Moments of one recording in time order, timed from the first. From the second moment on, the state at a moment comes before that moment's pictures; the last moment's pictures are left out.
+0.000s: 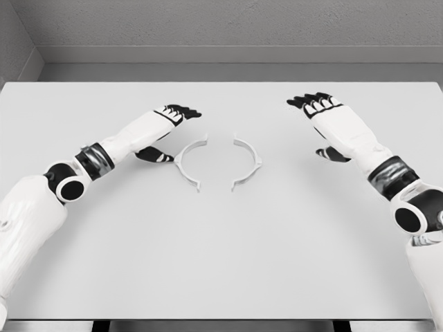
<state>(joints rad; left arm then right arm) -0.56 0.40 -0.56 -1.06 -0.60 -0.61 -0.06 -0.17 -0.36 0.03 -1.73 0.84 -0.35 0.37</state>
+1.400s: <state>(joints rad) -0.54 0.35 -0.55 -1.12 -0.61 -0.61 -0.06 -0.10 -0.44 -0.24 -1.67 0.67 -0.61 0.61</state>
